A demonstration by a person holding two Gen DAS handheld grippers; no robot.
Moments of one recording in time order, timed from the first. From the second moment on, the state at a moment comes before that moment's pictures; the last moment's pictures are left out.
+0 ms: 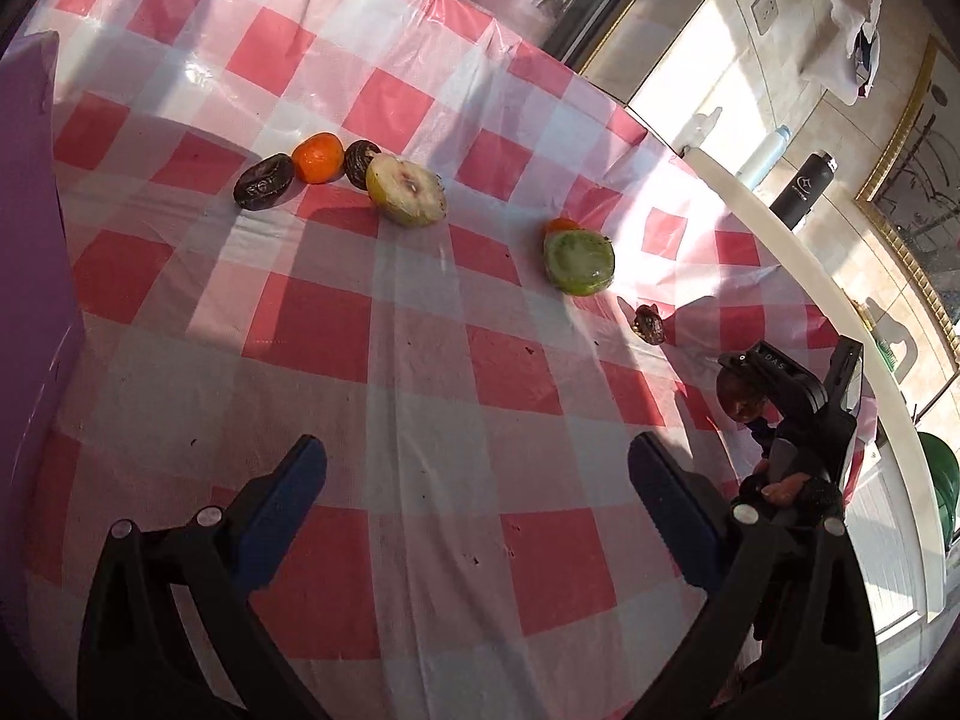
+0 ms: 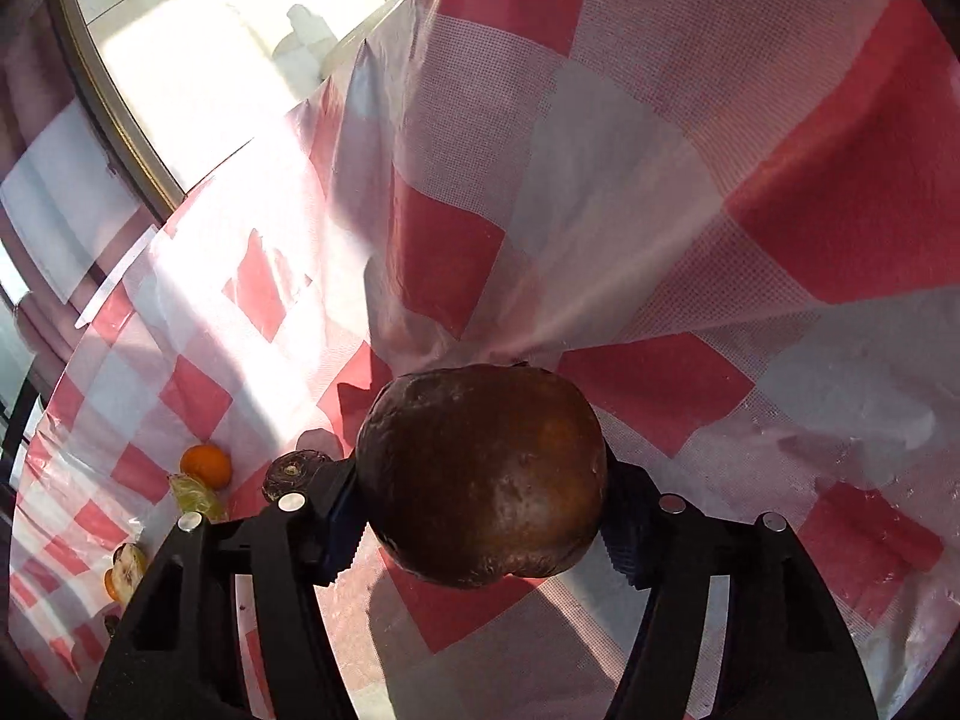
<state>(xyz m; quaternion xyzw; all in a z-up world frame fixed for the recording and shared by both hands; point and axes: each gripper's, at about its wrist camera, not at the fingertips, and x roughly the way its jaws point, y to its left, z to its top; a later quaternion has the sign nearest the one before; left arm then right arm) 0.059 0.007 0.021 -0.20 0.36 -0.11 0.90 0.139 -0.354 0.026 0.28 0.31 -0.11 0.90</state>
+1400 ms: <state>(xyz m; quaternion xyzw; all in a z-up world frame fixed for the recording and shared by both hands) -0.008 0.052 0.028 -0.25 0.29 -0.11 0.92 0.142 -0.356 0.026 0.29 0.29 -0.07 0.91</state>
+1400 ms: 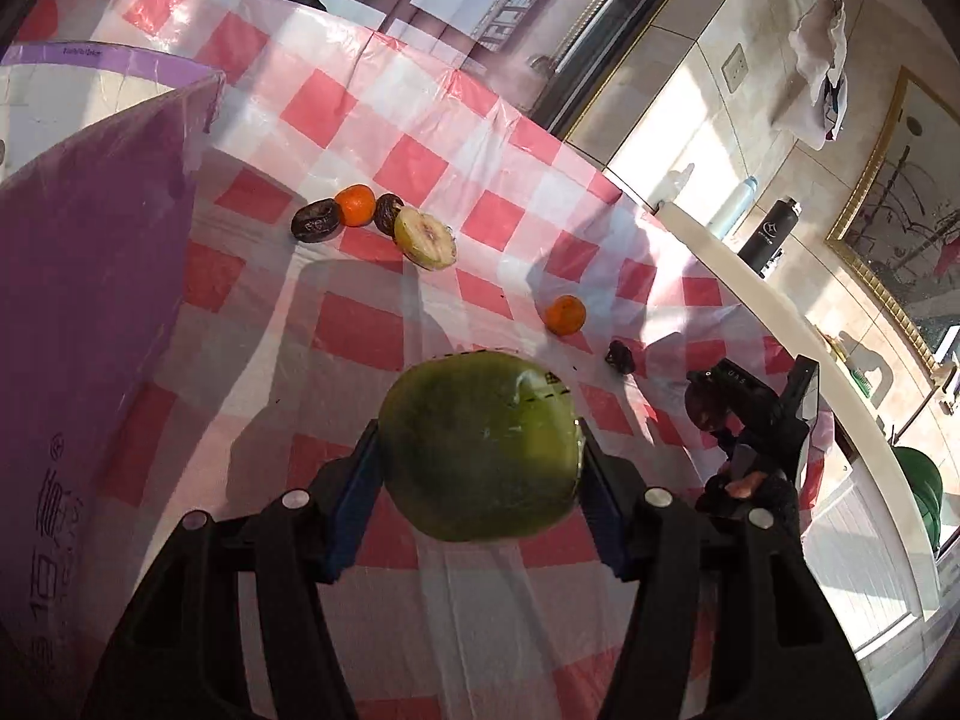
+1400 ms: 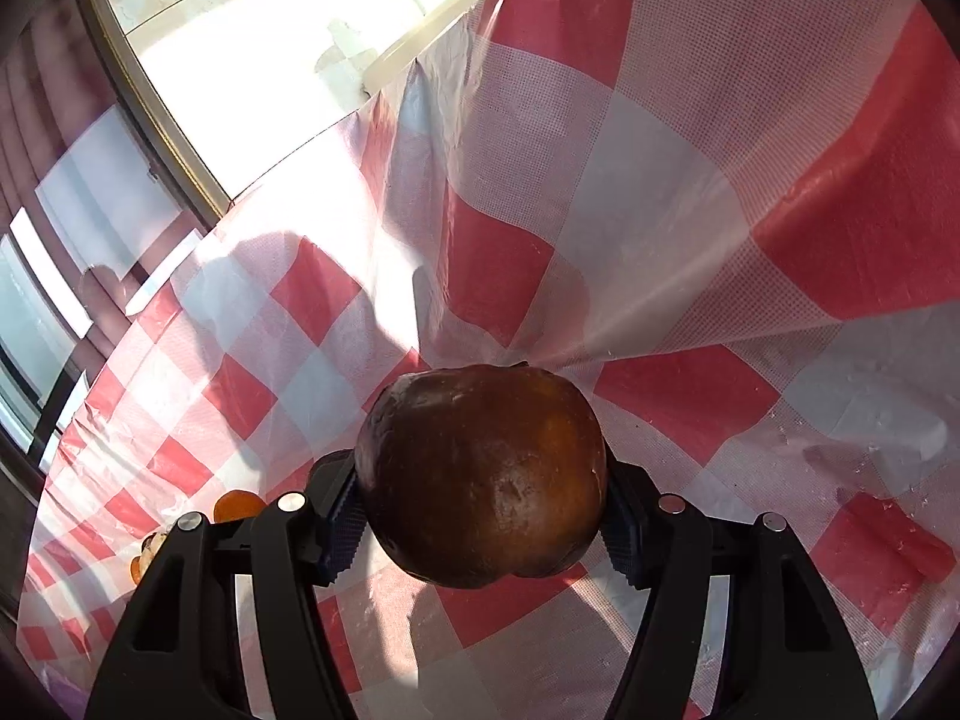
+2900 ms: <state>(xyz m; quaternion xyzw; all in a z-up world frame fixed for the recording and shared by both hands) -0.123 0.031 0.060 -0.16 0.19 -0.06 0.97 -0.075 -0.207 0.045 0.20 0.27 0.13 0.93</state>
